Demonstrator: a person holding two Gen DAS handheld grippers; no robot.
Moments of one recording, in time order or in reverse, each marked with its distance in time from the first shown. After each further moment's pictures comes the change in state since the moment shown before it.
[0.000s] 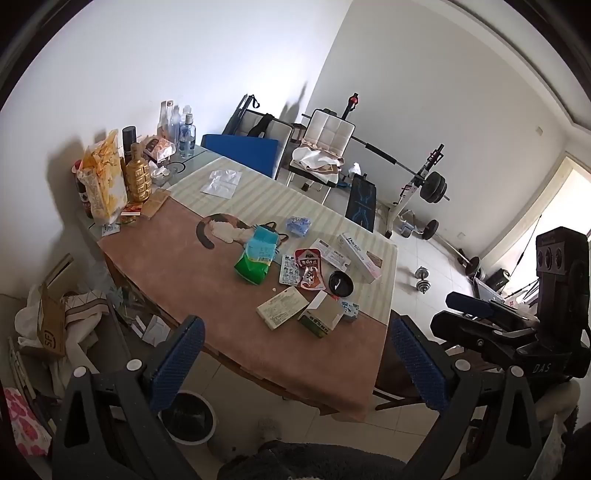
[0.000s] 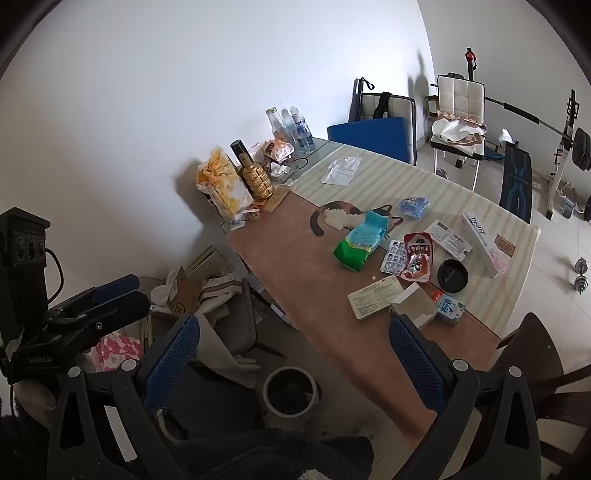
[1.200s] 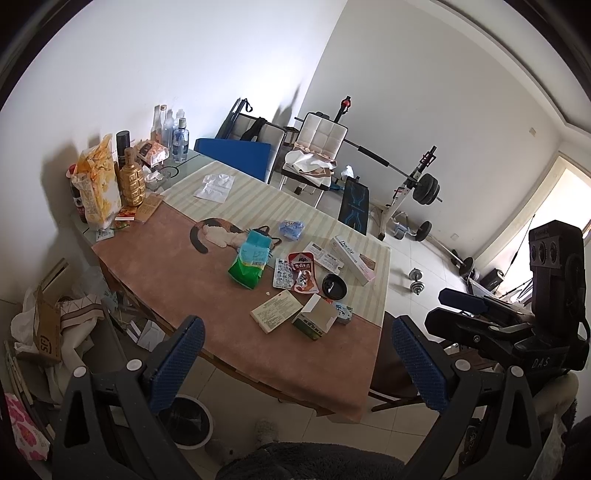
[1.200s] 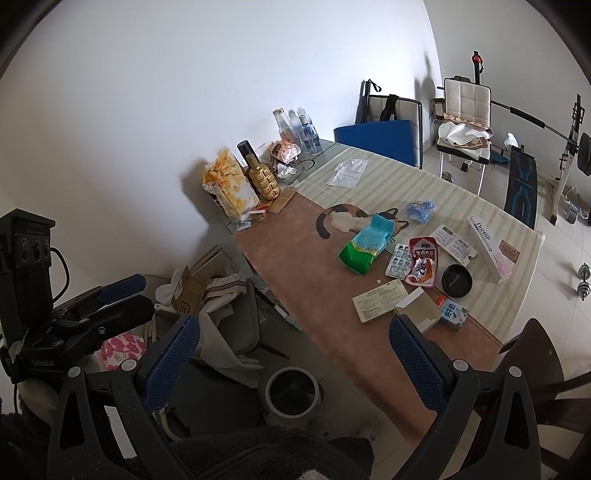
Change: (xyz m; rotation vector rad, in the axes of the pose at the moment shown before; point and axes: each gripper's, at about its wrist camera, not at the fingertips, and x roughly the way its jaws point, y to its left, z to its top) left arm -0.002 -0.007 0.005 0.001 -0.005 -0.013; right arm -0.002 0.006 0.005 -0.013 -0.006 0.005
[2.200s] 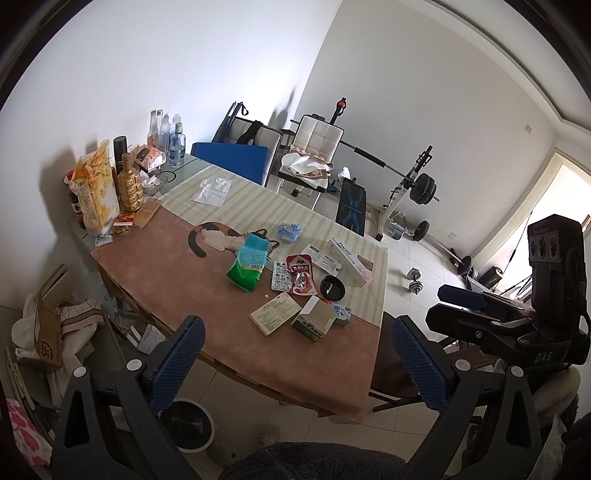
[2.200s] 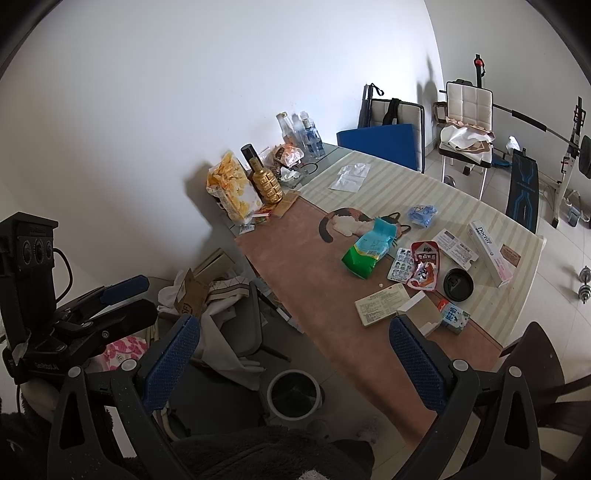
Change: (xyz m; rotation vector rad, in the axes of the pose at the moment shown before) left arm 0.000 -0.003 0.003 0.001 -0.006 -0.001; right arm -0.005 0.009 0.010 -0.006 -0.004 0.005
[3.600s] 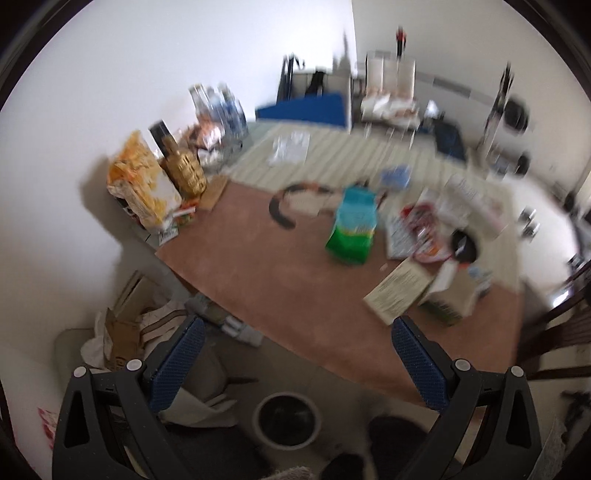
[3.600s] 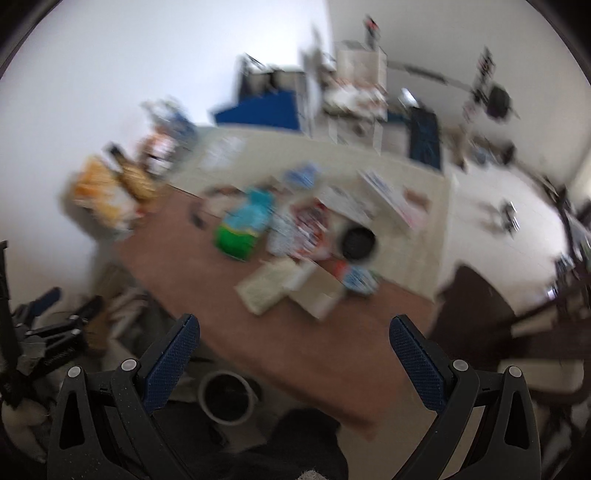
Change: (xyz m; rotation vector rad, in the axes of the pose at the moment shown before) left arm 0.200 0.020 -0.005 0.166 0.186 0.508; right arm 0.087 -0.127 -0.017 0.262 0.115 -0.404
